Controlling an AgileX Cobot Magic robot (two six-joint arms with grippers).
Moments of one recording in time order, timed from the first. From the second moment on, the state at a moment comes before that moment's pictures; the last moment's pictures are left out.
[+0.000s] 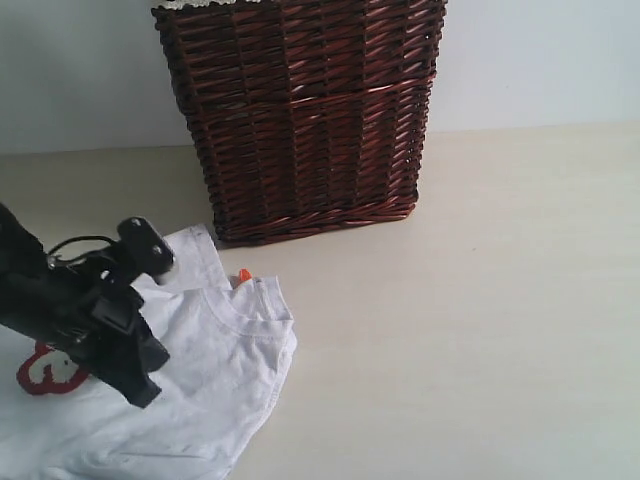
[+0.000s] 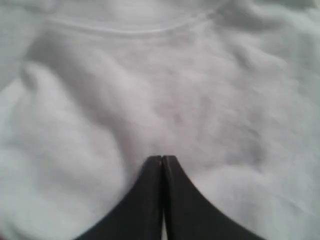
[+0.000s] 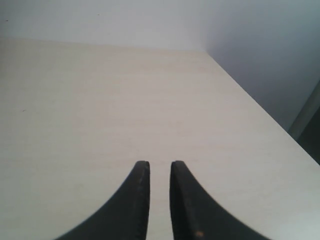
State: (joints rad) left arm -0.34 1.76 -0.74 -0.76 0.36 1.23; right arm -0.26 0.11 -0.01 0.03 0.28 -0.21
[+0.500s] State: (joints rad) left arm -0.13 1.77 -0.74 -0.86 0.30 1.40; right arm -0.26 0.11 -0.01 0.03 0.28 -0.21
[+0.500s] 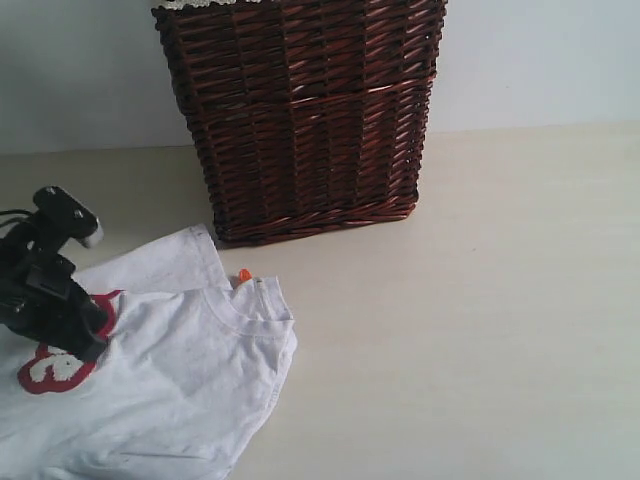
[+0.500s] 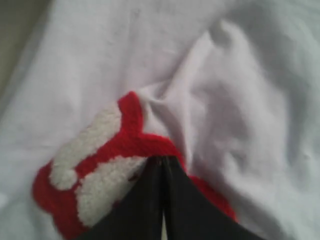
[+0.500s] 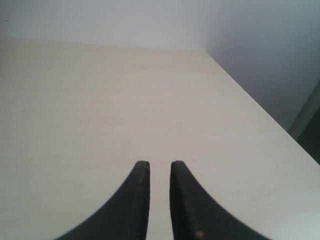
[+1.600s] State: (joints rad) left arm -0.48 1.80 -0.95 -1.01 0.50 1.32; right arm -0.26 0.11 -0.01 0.03 0.28 -0.21
